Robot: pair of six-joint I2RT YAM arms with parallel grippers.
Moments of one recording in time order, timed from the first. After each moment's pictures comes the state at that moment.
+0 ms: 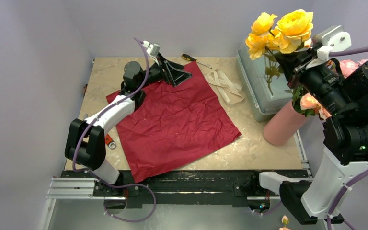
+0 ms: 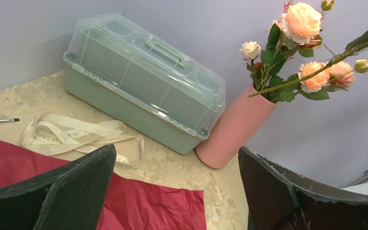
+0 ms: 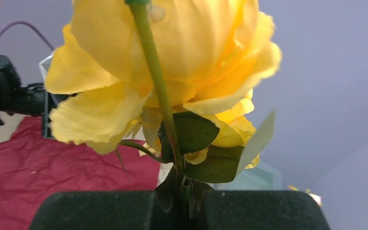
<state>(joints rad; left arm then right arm) -0.37 1.60 1.16 0.68 0.72 -0.66 0.03 1.19 2.25 -1.02 -0.46 -0.26</state>
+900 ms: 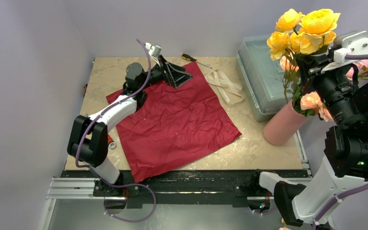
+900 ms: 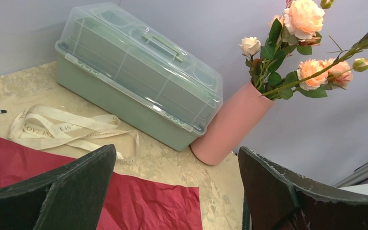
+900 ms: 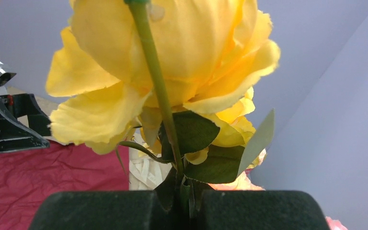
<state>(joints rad) -0.37 1.64 1.15 0.73 0.74 -0.70 -0.17 1.16 2.34 -1.11 -0.37 -0.25</state>
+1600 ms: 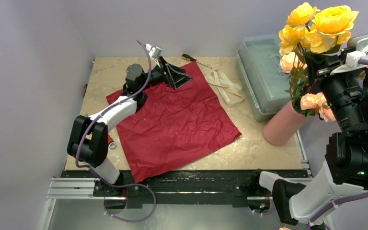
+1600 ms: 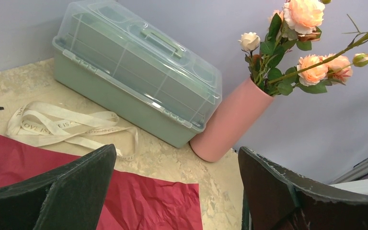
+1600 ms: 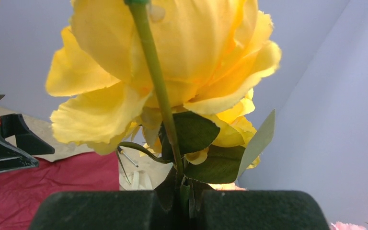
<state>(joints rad) -0.37 1.64 1.13 0.74 0.76 -0.70 -0.24 1.19 2.45 -1.11 -0.38 -0.20</state>
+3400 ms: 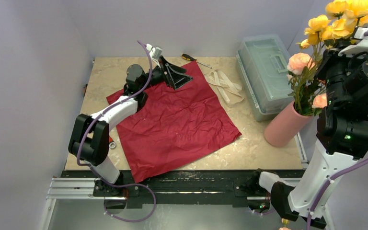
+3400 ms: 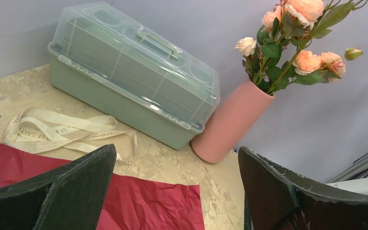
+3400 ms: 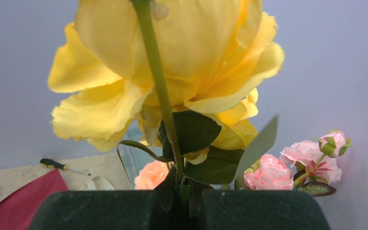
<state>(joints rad) -0.37 1.66 1.13 0.80 0.77 -0.70 -0.27 1.15 2.14 -0.92 0.01 -0.07</state>
